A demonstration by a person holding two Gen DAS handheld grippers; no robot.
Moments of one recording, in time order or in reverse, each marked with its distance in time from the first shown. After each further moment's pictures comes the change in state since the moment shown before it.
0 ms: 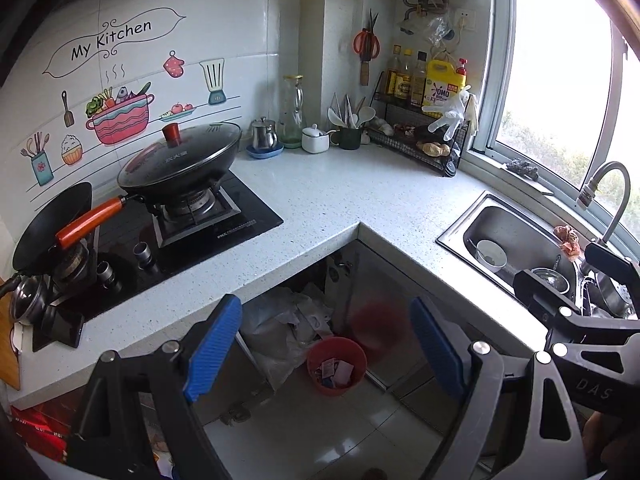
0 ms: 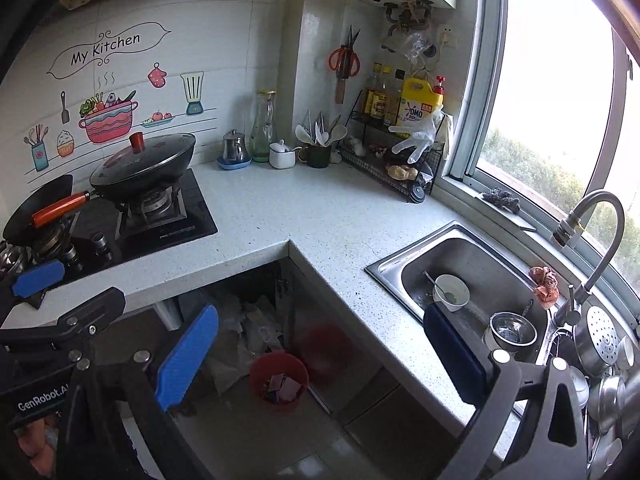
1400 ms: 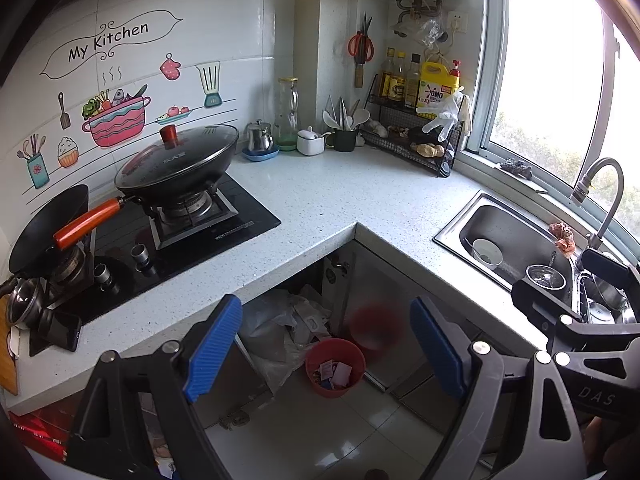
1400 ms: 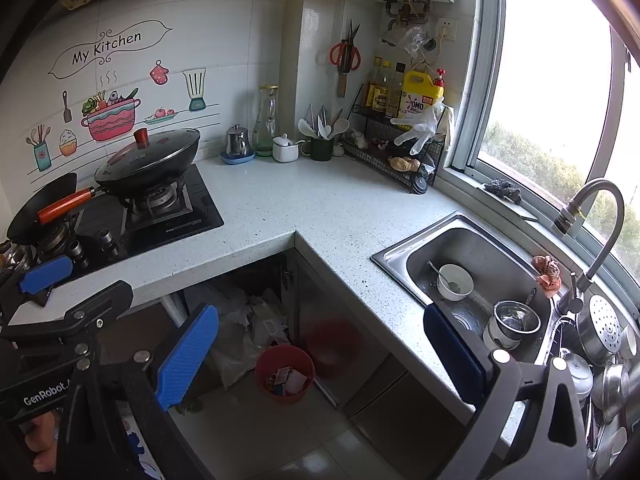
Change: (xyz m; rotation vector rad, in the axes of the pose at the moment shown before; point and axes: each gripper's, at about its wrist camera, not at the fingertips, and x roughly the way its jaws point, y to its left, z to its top) left arm -0.004 0.002 -0.008 0.013 -0.017 -0.018; right arm -0.007 0.004 -0.007 0.016 0.018 0.015
